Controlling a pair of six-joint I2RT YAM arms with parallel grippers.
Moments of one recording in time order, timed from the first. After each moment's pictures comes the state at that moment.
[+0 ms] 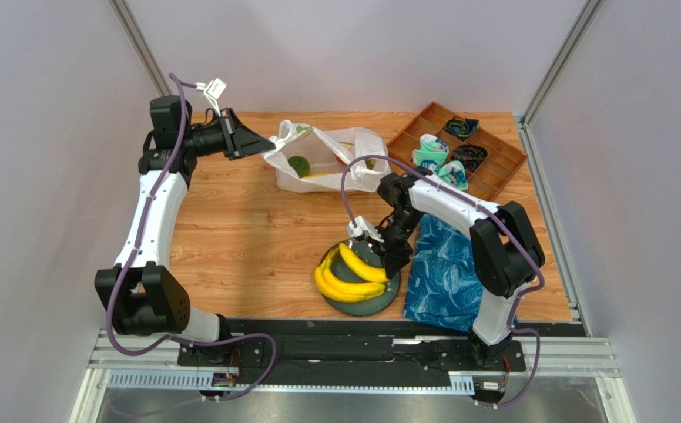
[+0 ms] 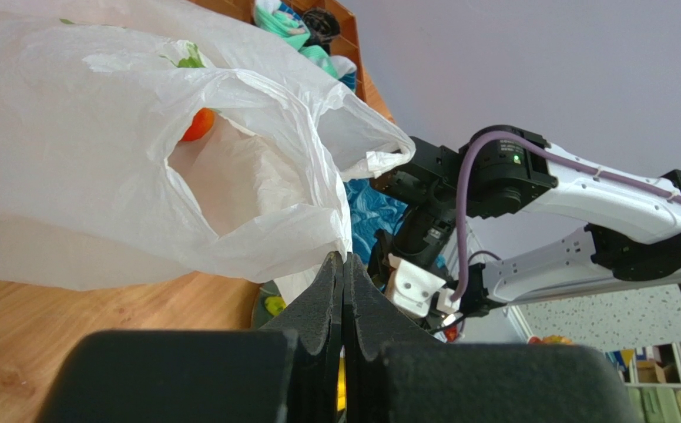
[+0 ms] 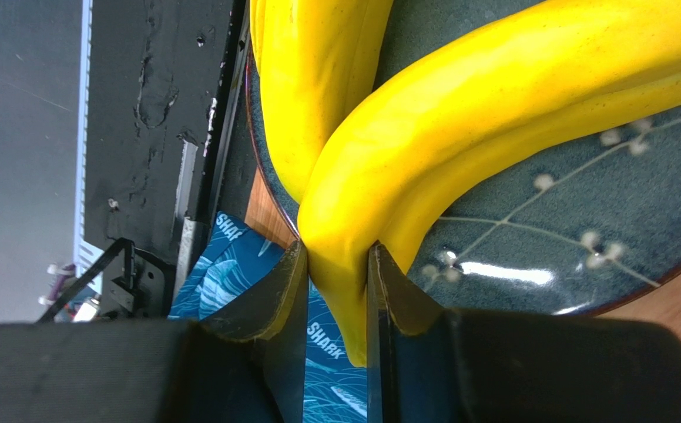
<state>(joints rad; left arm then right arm) 0.07 1.43 1.39 -0.34 1.11 -0.45 0.58 1.82 1.34 -1.30 -0.70 -1.25</state>
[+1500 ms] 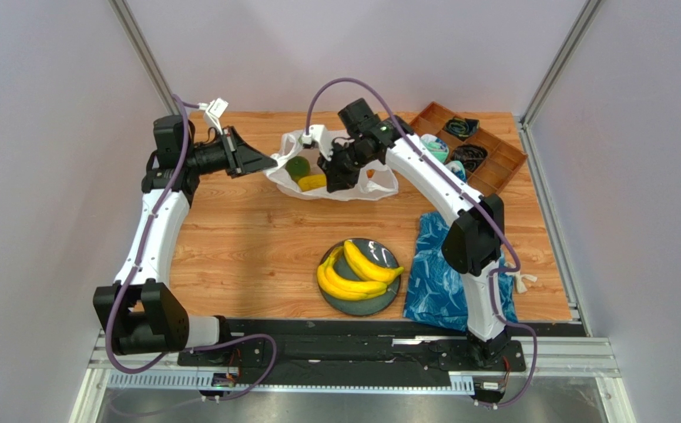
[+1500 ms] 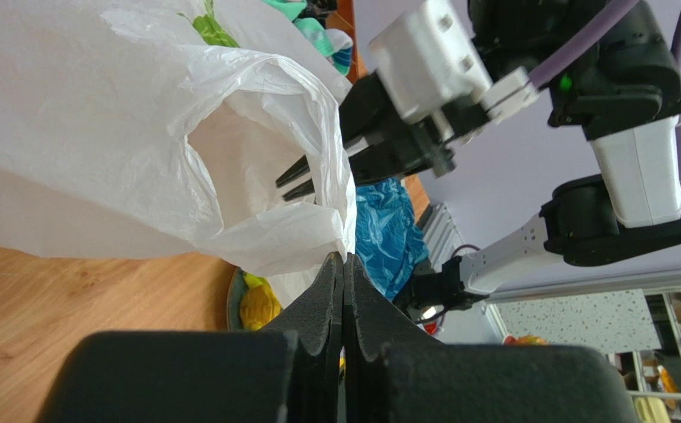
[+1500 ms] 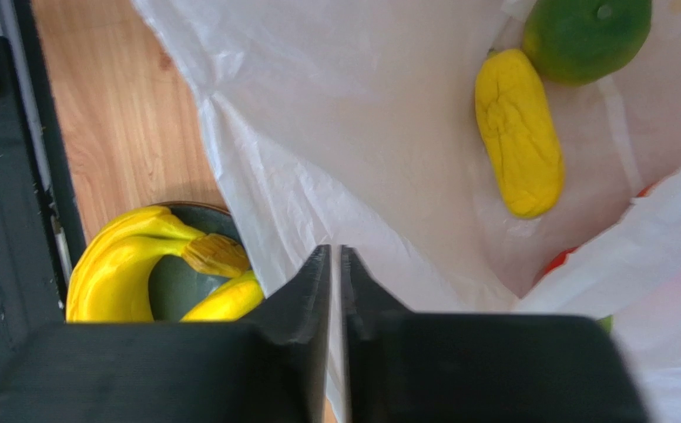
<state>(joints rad) 0.07 1.33 1.21 -0.29 1.10 -0.51 0.62 2.10 2.17 -1.06 -0.59 -0.57</state>
